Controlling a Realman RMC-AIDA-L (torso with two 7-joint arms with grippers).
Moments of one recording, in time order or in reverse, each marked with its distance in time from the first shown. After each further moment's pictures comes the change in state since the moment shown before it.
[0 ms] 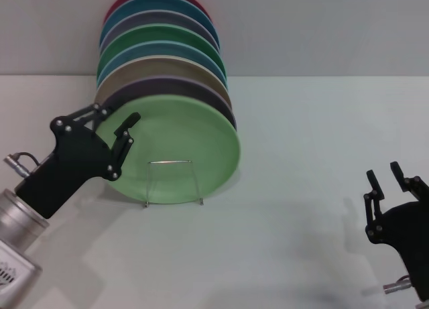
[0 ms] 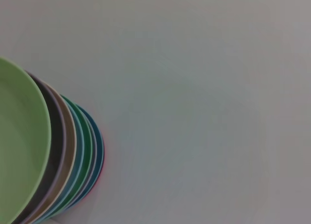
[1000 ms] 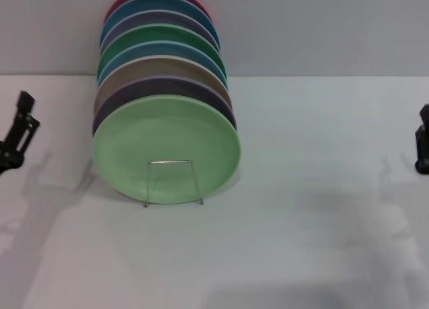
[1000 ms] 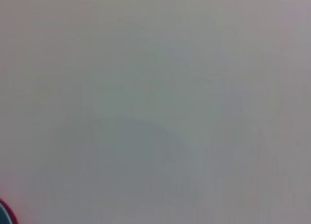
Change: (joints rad) left arm 0.197 -0.011 -0.387 -0.168 -0.003 0.025 -0.568; right arm 0.139 -0.007 0.185 -0.241 -0.002 -0.025 0.550
